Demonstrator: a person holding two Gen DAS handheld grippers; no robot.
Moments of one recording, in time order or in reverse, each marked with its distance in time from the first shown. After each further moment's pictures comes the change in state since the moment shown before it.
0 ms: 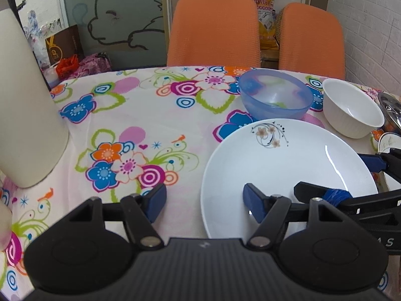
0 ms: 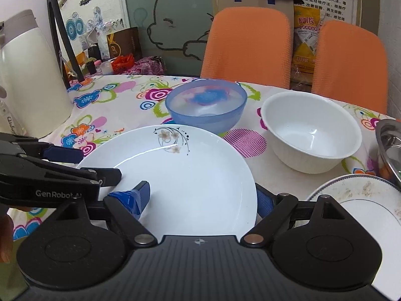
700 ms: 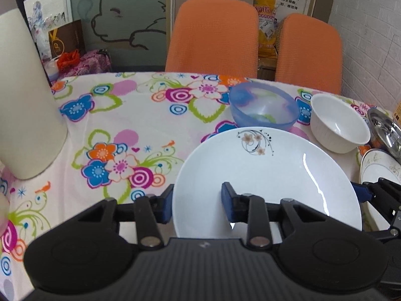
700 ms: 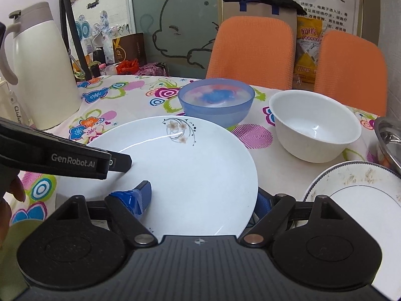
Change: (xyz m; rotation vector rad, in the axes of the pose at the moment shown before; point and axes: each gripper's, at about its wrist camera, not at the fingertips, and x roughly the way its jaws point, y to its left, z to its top) left arm -0.024 -0.010 0.010 -0.064 -0.026 -0.024; right arm -0.010 0.012 -0.018 -0.016 -0.049 -0.005
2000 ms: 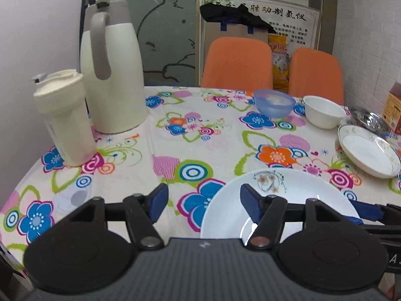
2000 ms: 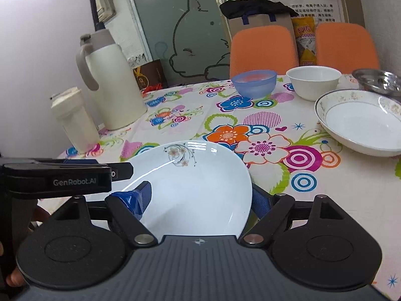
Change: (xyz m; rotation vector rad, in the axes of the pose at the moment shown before) left arm -0.143 0.039 -0.134 -0.033 -0.204 0.104; right arm -0.116 0.070 -0.097 0.183 -0.129 0.116
